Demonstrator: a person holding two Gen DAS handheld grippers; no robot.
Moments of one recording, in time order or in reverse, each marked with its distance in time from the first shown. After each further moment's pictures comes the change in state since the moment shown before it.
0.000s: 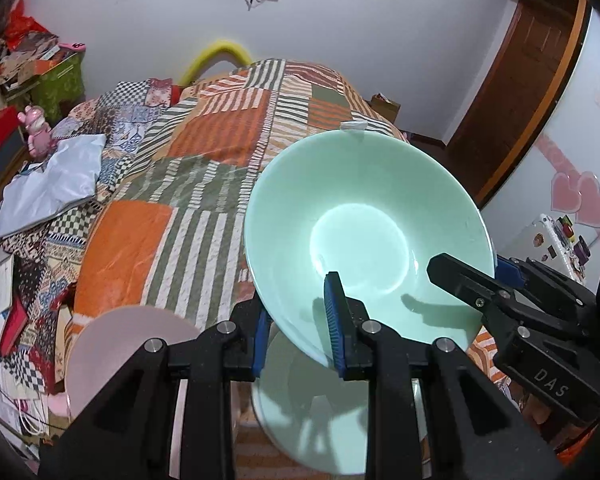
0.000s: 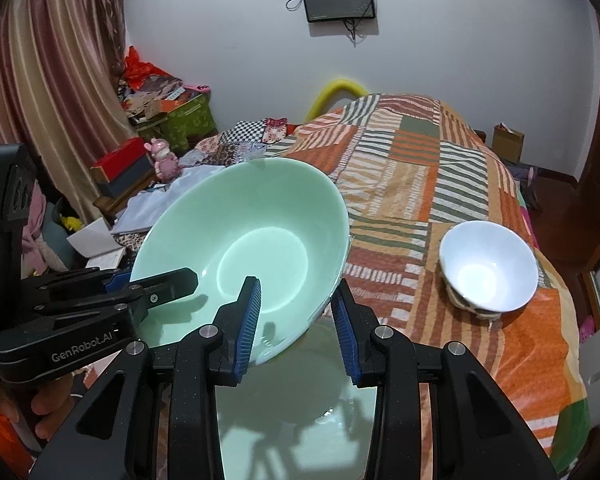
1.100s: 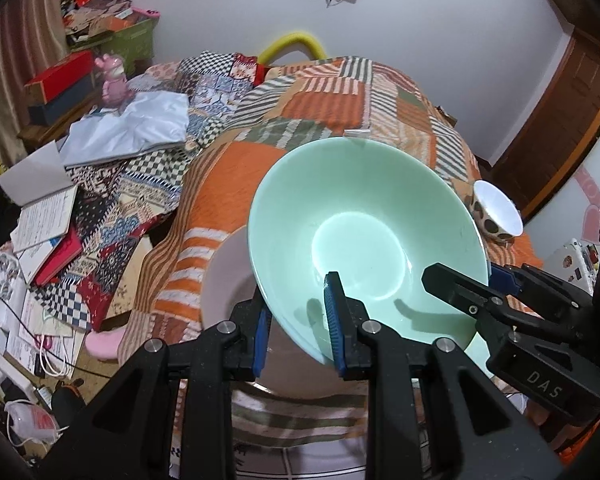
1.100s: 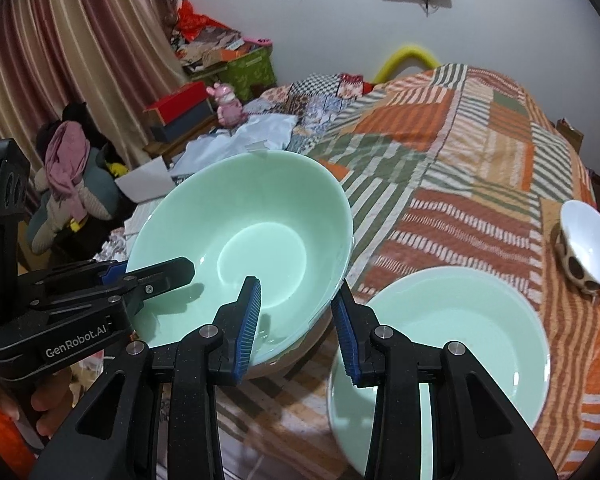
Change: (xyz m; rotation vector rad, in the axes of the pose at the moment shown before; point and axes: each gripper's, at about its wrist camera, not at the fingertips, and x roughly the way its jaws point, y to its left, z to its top) left arm -0.055 0.115 -0.076 -0.163 0.009 0.129; right arm 0.048 0.110 -0.038 -0.100 0.147 0.152
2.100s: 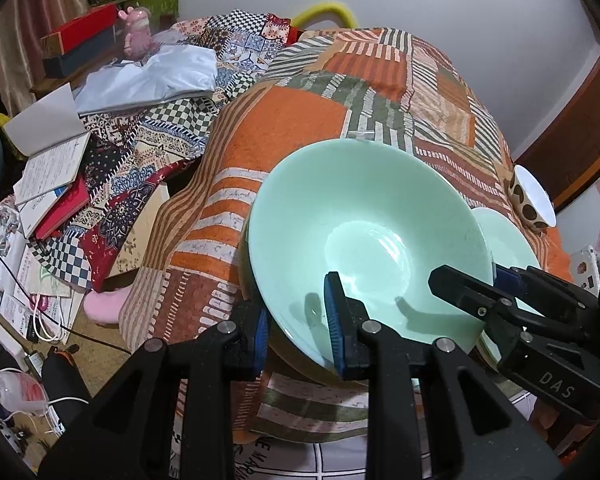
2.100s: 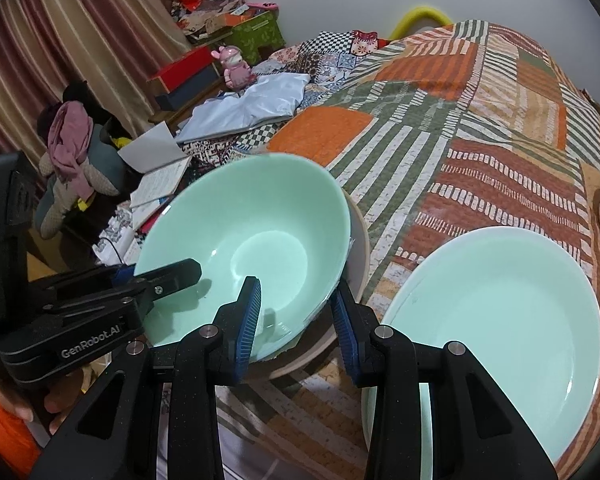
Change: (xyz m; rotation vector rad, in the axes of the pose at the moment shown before) left arm 0.038 0.037 -0.024 -0.086 0.106 0.040; right arm 0.038 0.004 -0.011 0.038 0.120 0.071
